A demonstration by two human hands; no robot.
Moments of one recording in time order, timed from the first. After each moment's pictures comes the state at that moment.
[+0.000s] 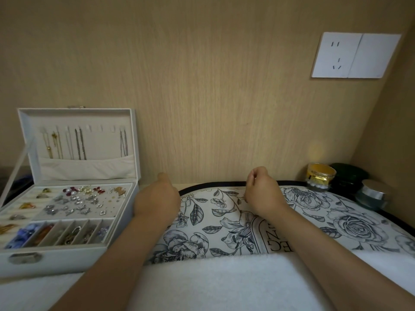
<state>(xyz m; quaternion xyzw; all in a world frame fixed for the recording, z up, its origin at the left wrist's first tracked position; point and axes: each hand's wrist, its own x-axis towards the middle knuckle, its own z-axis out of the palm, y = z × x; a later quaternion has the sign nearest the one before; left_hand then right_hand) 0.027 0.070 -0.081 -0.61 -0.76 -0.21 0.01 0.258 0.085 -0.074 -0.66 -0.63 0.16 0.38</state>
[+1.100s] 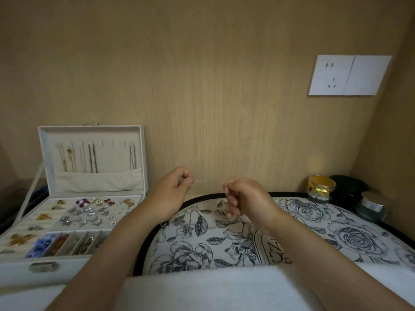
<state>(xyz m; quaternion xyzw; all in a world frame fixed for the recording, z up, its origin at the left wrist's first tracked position) 0.022 0.056 -0.032 -0.69 -0.54 -0.42 -0.25 0.235 0.056 -0.038 -0.34 -0.61 0.56 0.45</state>
